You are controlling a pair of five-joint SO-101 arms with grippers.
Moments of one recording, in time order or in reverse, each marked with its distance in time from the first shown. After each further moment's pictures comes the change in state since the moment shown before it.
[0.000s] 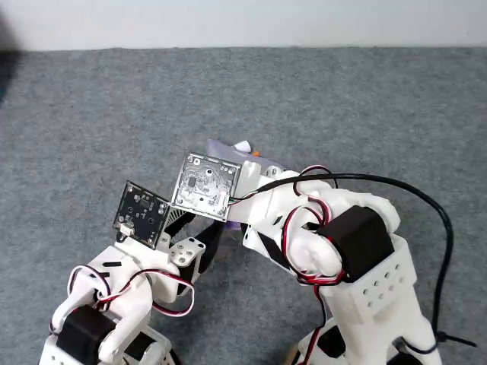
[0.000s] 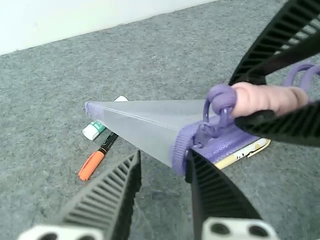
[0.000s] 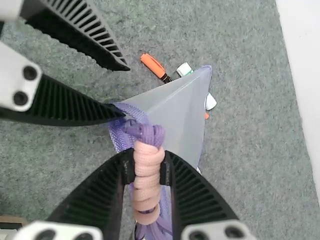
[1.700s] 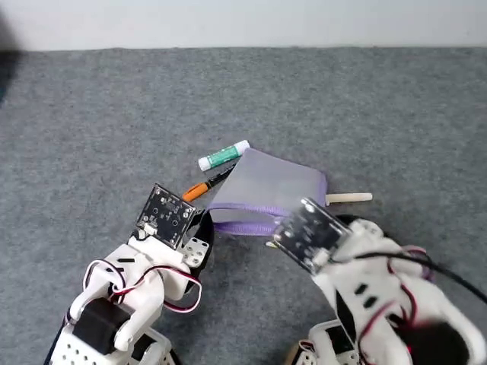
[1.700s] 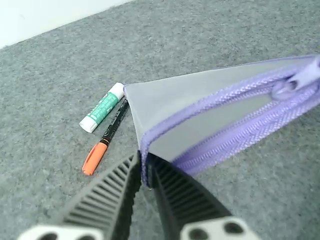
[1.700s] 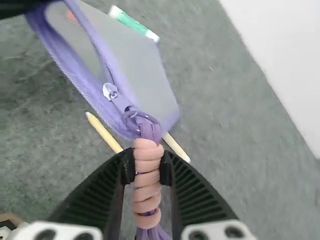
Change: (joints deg) left arm 0.2 -0.1 8.0 -4.0 -5.5; right arm 24.2 -35.9 23.9 0.4 0.0
